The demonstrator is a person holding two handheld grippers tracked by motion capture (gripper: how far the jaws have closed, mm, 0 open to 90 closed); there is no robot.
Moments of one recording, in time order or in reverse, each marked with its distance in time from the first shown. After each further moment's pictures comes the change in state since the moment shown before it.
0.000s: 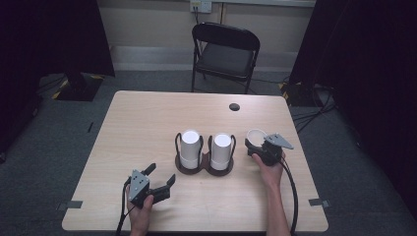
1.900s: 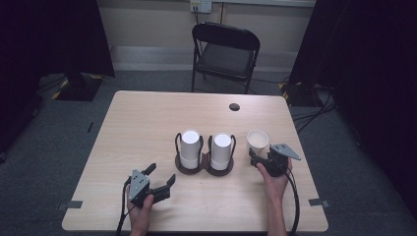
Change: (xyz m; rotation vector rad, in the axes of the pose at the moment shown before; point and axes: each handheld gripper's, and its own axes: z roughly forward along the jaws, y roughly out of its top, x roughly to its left) left arm 0.000 0.000 0.001 0.006 0.001 -0.004; right arm 0.010 -0.007 -0.042 0.043 -0.068 0.099
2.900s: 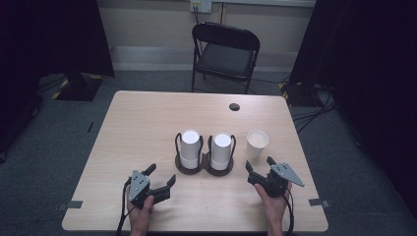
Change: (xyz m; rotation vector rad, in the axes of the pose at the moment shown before) left arm -0.002 0.000 -0.001 0.002 -0.001 0.002; right arm 0.034 -0.023 -0.056 -0.130 0.045 0.015
